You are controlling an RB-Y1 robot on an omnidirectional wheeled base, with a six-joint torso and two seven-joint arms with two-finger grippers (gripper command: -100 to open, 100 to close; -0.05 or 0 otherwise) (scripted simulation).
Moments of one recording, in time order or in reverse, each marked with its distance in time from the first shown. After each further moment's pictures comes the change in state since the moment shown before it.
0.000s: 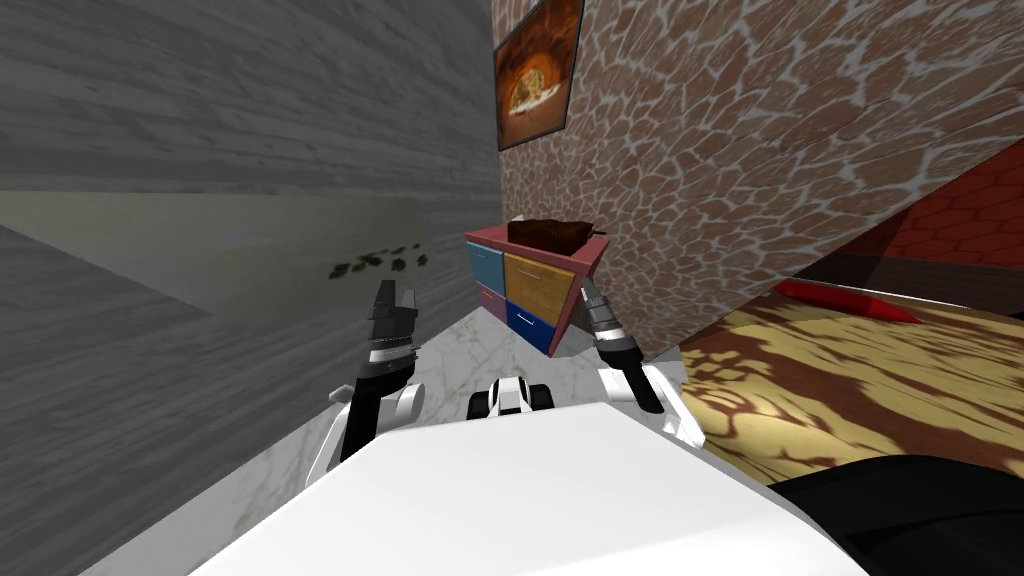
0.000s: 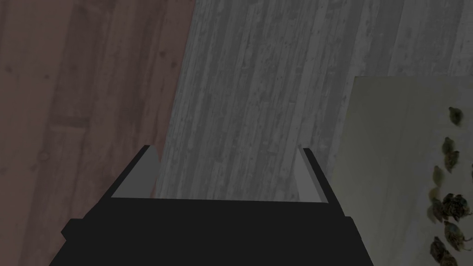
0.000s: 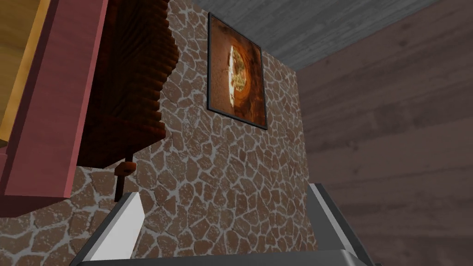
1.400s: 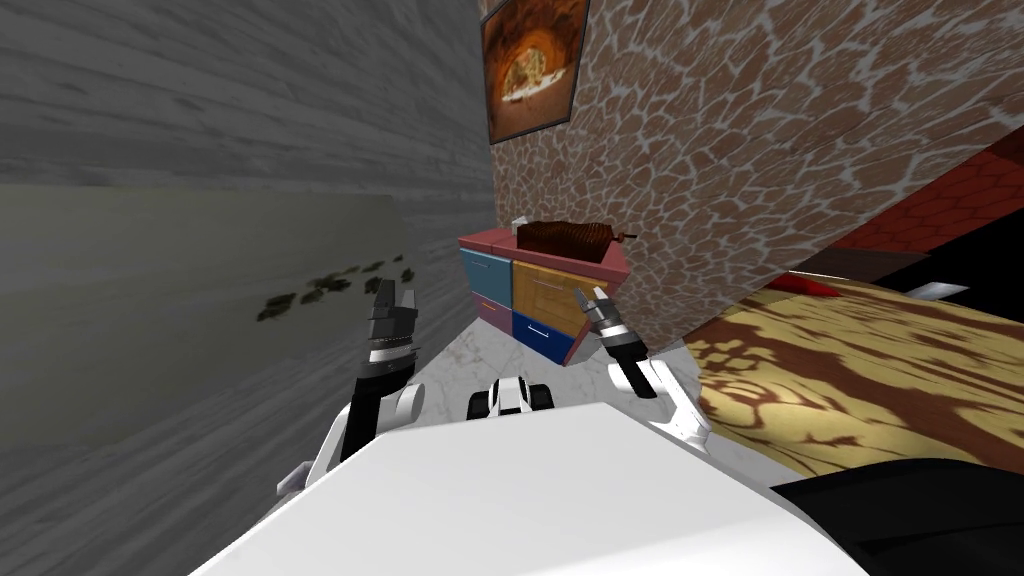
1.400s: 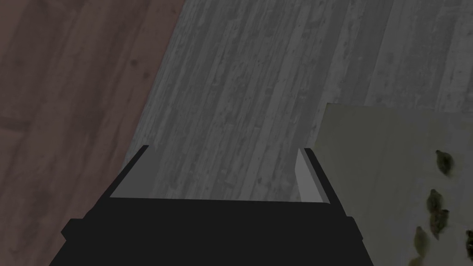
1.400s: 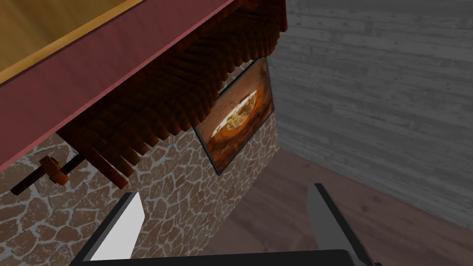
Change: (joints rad) left arm 0.000 0.000 0.000 0.000 0.000 0.000 0.000; right arm -0.062 -0.026 -0.133 0.117 0.363 0.006 0.297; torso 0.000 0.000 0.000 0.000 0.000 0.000
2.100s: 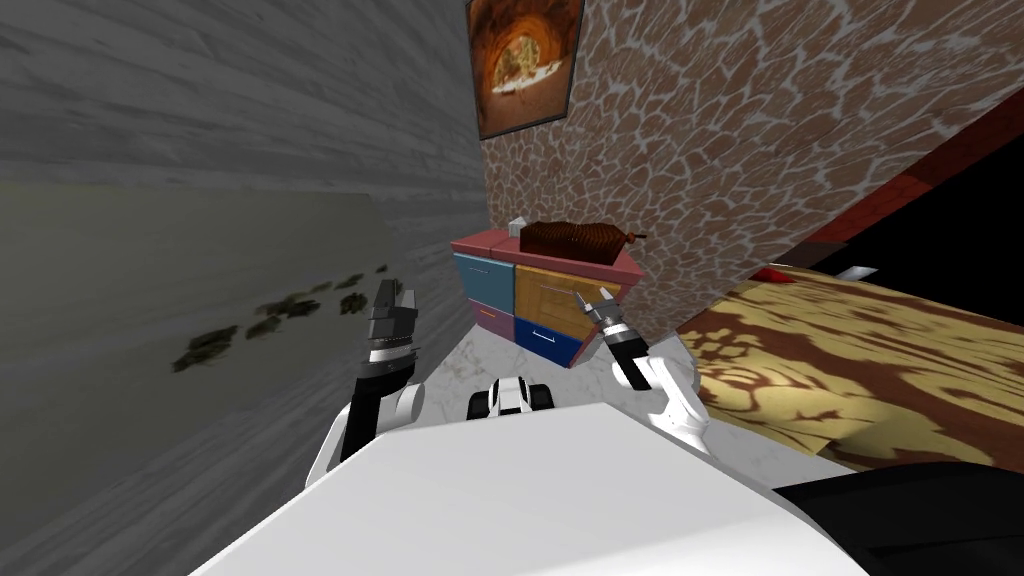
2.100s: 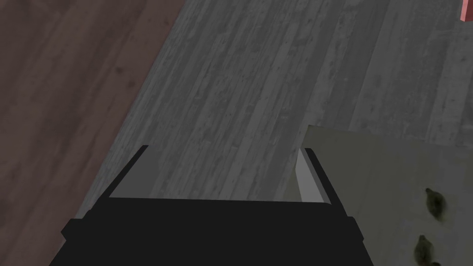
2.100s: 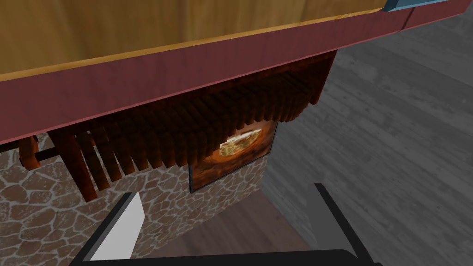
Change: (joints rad) left arm 0.000 0.000 0.000 0.000 0.000 0.000 0.000; right arm -0.047 0.007 -0.070 0.087 0.199 0.003 0.158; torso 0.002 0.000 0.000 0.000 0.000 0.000
